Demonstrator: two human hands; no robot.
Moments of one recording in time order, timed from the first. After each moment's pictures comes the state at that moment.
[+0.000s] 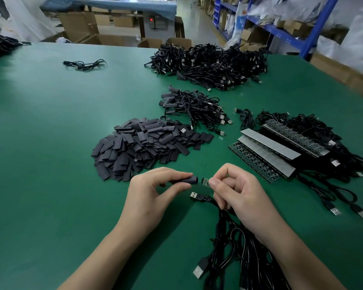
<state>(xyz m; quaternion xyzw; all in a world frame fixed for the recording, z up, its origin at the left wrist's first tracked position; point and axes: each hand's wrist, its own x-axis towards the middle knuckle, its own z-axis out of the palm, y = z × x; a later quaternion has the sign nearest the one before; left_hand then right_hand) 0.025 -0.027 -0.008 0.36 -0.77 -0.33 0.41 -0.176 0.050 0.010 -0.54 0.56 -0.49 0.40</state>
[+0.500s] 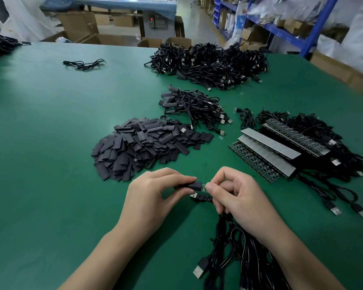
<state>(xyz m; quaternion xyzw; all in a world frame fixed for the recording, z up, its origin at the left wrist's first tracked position) 0.026 -0.025 -0.009 0.34 -0.82 -0.23 0.40 -0.173 0.051 0.011 -0.55 0.59 -0.45 0.38</state>
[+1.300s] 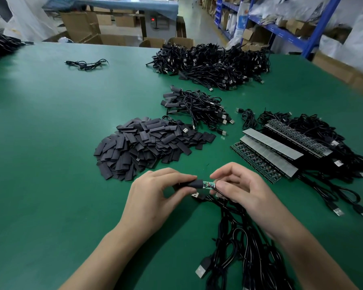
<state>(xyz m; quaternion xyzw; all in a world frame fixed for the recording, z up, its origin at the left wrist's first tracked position) 0.028 -0.027 -0.010 0.34 -0.82 -0.25 0.38 -0.186 0.051 0.020 -0.53 0.56 -0.46 0.45</state>
